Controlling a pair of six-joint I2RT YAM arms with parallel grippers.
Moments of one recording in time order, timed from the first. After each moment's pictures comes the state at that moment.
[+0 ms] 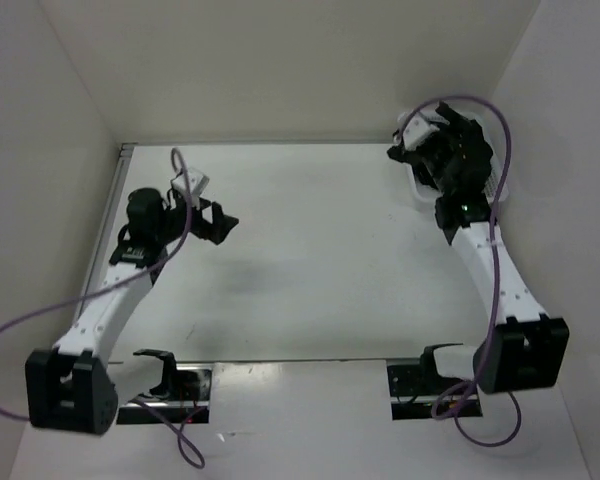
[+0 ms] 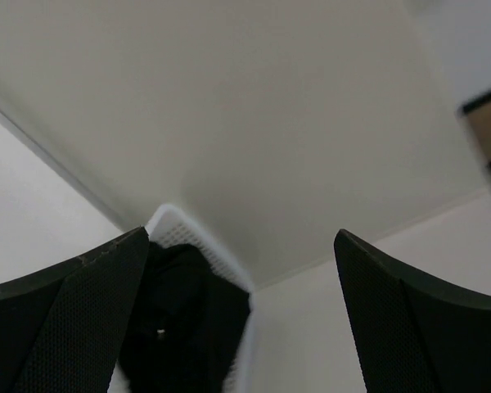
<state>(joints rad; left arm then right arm) -0.06 0.98 0.67 0.05 0.61 0.07 0.08 1.19 1.03 0.29 -0.25 -0.94</state>
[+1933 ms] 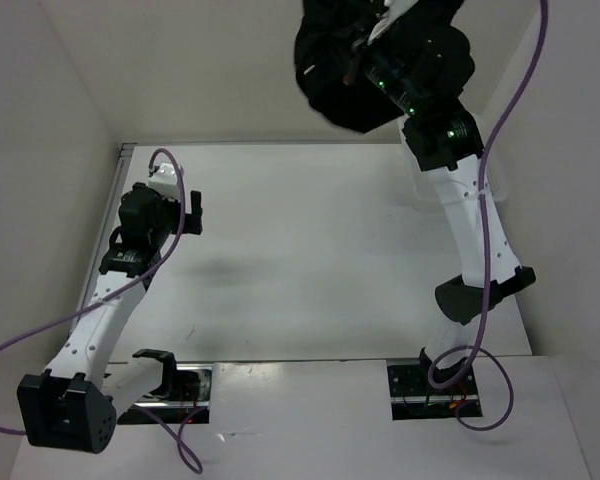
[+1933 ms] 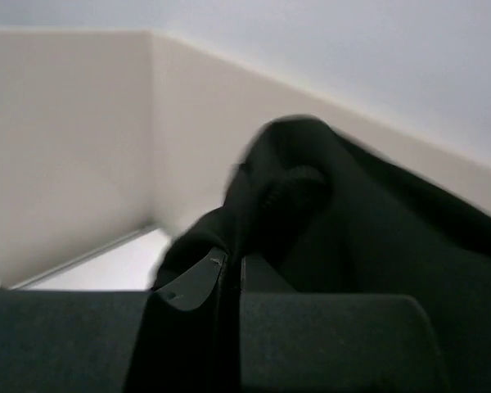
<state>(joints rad) -0.08 1.03 0.83 -0.15 0.00 0.07 0.45 1.75 2.40 -0.32 -0.28 -0.09</state>
